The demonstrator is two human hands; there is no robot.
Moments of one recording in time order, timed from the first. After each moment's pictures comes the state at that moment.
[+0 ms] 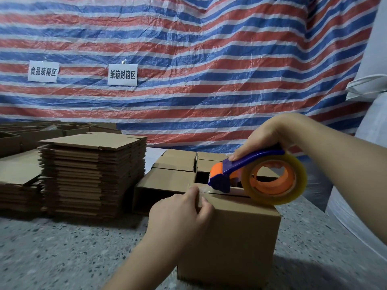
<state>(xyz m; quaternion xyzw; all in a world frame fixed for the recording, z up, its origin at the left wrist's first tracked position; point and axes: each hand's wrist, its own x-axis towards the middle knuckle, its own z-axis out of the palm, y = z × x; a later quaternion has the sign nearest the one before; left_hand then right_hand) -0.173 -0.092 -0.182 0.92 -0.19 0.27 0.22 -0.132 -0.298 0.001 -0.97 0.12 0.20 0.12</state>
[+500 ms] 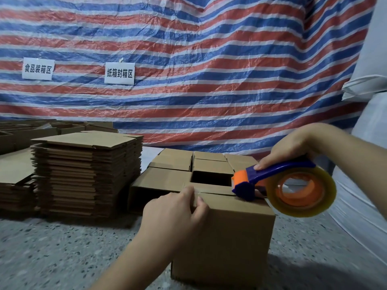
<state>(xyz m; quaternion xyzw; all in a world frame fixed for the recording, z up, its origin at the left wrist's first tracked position) -0.174 -0.092 -0.177 0.93 -0.19 0.25 0.18 -0.148 -0.368 -0.010 -0.95 0.15 0.24 0.10</state>
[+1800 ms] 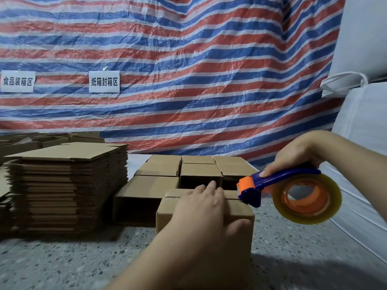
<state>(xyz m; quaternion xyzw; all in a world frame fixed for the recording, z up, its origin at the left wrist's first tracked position) -0.185 -0.159 -0.149 0.93 -0.34 0.14 0.02 -0.178 -0.406 -0.021 -0.95 0.19 0.23 0.12</state>
